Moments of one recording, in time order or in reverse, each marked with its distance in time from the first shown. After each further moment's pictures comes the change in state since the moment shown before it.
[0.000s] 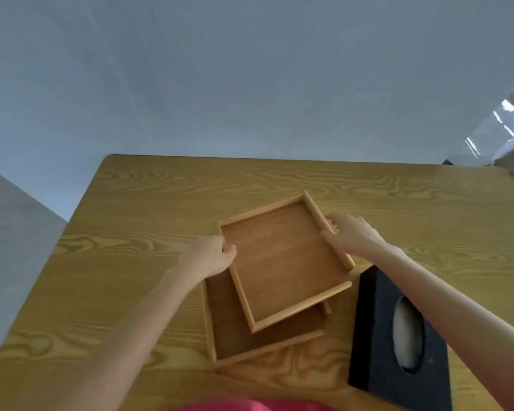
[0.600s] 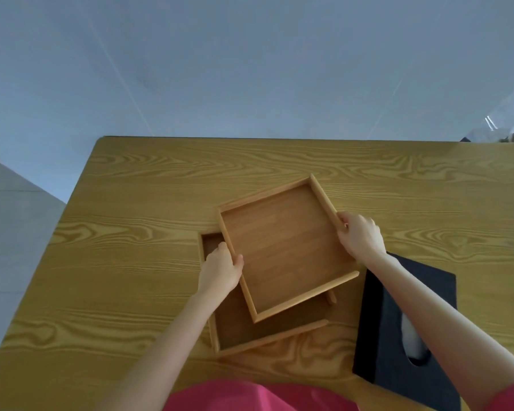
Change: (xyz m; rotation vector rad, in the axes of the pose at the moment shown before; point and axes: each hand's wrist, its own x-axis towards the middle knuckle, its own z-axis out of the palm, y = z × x) left_hand -0.007 0.012 0.058 -0.237 0.110 -0.136; right_hand 0.013 0.025 0.042 0.127 0.188 0.141
